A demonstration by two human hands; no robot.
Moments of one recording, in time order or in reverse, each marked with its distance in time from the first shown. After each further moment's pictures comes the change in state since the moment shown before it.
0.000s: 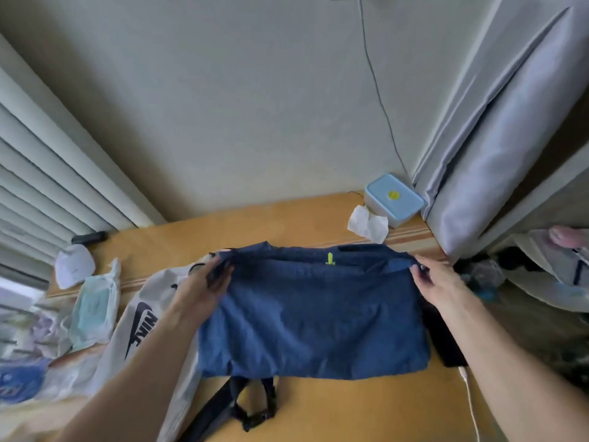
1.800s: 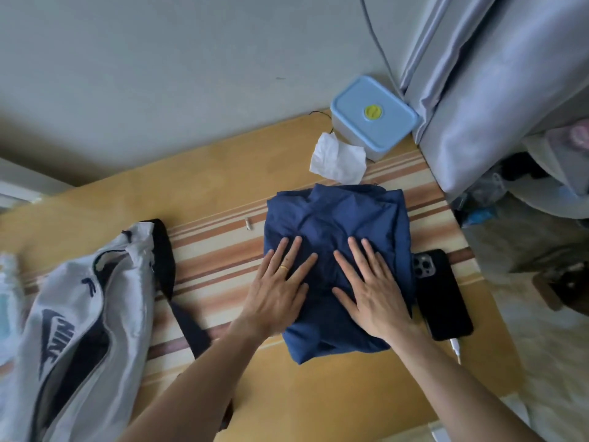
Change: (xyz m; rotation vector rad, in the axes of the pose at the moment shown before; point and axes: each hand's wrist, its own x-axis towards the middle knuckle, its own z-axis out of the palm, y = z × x) left_hand 0.087 -0.226 0.081 2.108 -0.604 0.881; right_hand 0.083 0.132 -0.068 -1.878 -0.415 -0.979
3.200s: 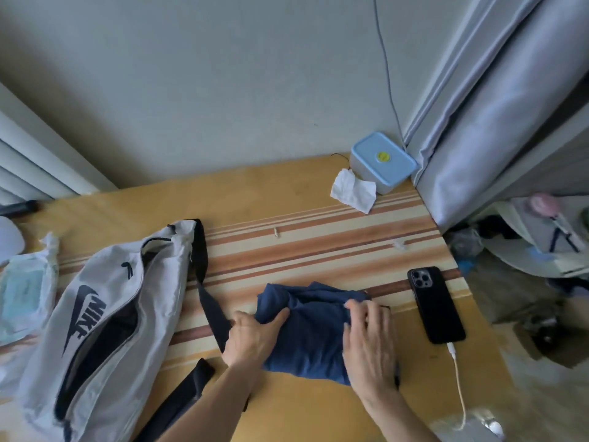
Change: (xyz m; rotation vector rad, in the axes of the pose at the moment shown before) left_hand -0.115 0.005 -0.022 -0.727 -0.037 -1.141; right_hand -0.086 -0.123 -0.009 -0.067 0.440 0.268
